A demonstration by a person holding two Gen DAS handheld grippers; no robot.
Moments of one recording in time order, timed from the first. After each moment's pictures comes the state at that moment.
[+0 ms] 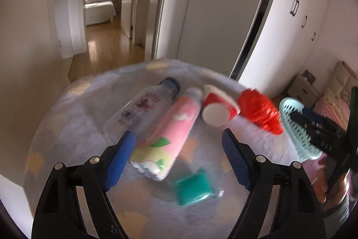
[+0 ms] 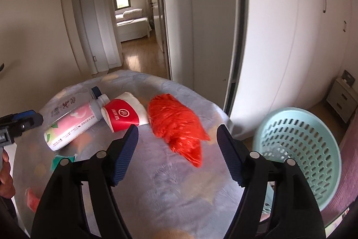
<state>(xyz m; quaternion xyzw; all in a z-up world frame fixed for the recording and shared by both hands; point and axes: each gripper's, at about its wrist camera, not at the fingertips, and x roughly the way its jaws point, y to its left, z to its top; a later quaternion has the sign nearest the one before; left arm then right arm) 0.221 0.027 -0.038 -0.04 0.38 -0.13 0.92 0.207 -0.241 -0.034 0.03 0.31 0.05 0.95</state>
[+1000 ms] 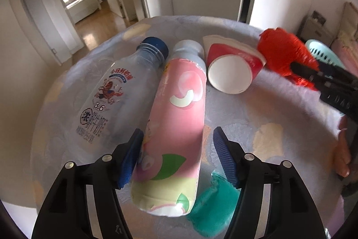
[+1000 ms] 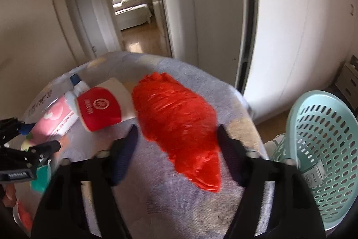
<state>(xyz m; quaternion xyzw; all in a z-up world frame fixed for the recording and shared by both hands) 0.255 -0.023 -0.094 0.11 0.47 -0.11 0.87 0.262 -0.242 -0.087 0.06 0.36 0.06 0.93</state>
